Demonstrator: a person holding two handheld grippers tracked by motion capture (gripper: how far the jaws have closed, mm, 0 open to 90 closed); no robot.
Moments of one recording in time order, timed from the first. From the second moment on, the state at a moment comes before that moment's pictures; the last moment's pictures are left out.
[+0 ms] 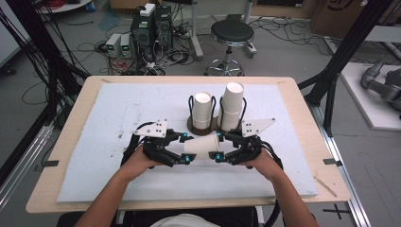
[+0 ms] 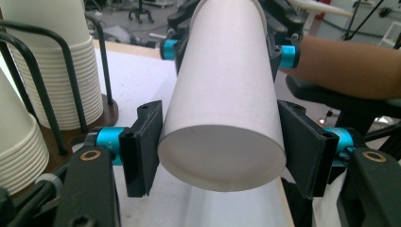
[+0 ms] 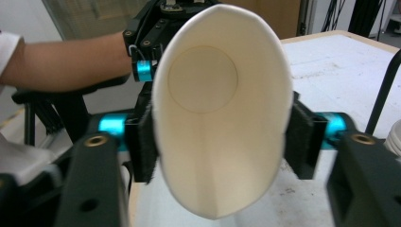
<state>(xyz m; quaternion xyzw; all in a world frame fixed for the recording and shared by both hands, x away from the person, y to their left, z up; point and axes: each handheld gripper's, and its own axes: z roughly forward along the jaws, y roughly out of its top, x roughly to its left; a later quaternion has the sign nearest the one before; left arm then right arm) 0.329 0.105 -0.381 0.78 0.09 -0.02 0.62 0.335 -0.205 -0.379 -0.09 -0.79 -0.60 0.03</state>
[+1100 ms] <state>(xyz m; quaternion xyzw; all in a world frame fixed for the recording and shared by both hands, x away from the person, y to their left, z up) 0.327 0.097 -0.387 0.80 0.08 -0.02 0.59 0.333 -0.203 -0.377 -0.09 -0.78 -0.61 0.03</state>
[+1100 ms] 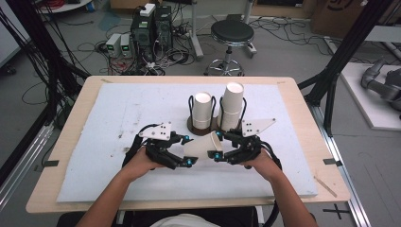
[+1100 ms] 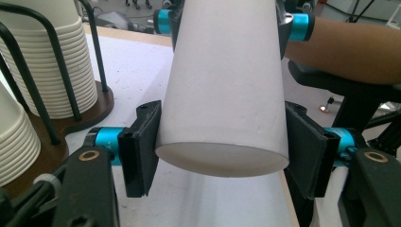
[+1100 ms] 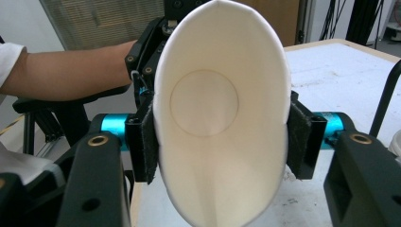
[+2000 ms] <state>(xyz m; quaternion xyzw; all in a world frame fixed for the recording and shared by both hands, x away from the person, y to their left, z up) 0.328 0.102 -0.380 0.78 0.10 -0.01 0.62 0.335 -0.207 -0.376 -0.11 -0.77 -0.63 0.03</state>
